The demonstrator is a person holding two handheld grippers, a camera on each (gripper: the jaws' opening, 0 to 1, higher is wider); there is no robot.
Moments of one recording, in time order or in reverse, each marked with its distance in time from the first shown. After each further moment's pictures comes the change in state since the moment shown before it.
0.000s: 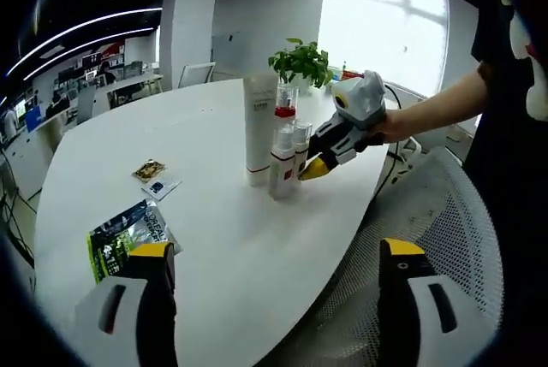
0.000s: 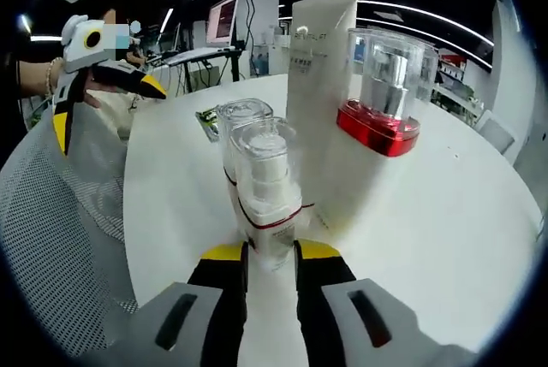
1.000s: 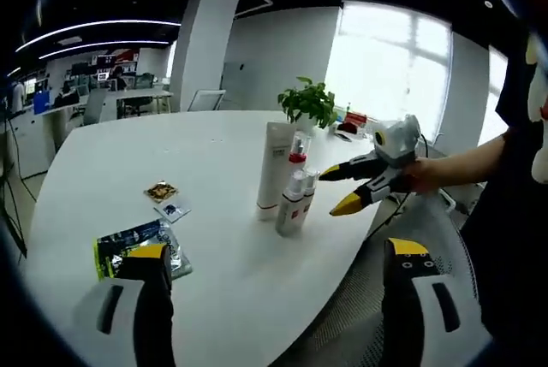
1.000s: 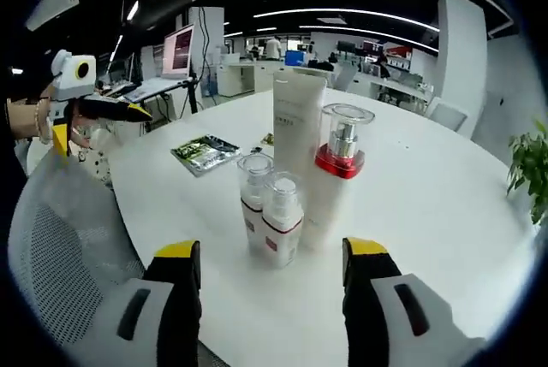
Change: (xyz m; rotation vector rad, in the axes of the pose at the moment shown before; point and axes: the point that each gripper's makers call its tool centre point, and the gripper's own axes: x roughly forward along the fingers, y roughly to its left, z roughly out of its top) left arm -0.041 0.009 0.047 -0.109 -0.234 -0.025; right arm -0.057 0.018 0.028 0.182 -0.070 -0.256
